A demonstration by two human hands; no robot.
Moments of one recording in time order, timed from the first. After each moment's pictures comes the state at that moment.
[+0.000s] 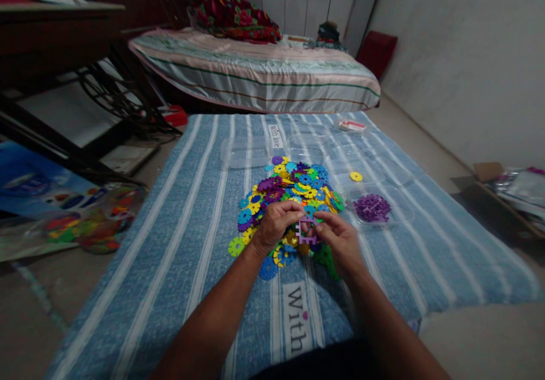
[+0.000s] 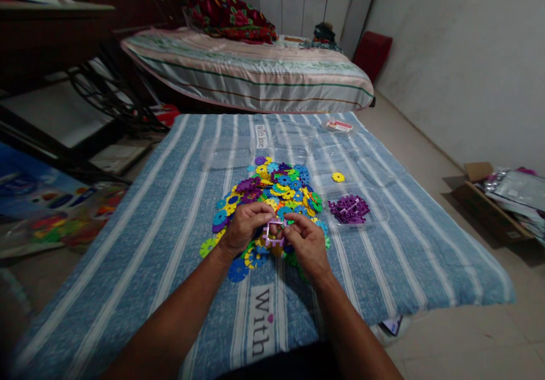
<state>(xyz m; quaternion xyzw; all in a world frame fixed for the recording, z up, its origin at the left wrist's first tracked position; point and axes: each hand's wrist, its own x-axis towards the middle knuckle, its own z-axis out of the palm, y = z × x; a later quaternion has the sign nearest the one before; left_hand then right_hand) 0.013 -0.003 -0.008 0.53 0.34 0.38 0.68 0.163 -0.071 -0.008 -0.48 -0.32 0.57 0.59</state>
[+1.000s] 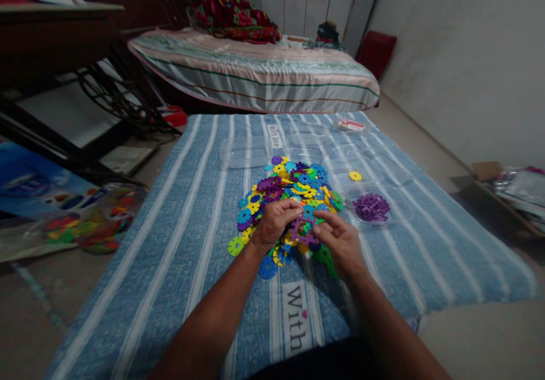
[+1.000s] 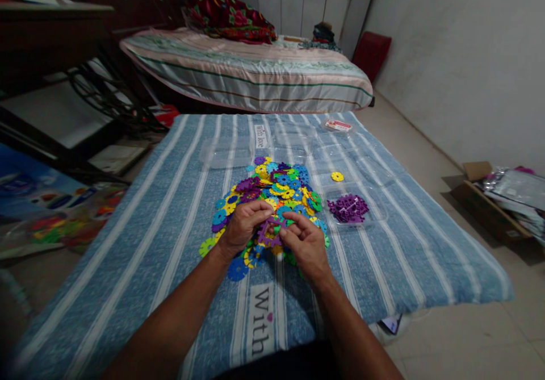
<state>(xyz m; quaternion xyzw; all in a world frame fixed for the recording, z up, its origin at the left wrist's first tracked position) 0.017 -0.004 -0.007 0.48 0.39 0.39 0.68 0.163 -0.075 -0.005 -0.47 -0.33 0.56 0.60</state>
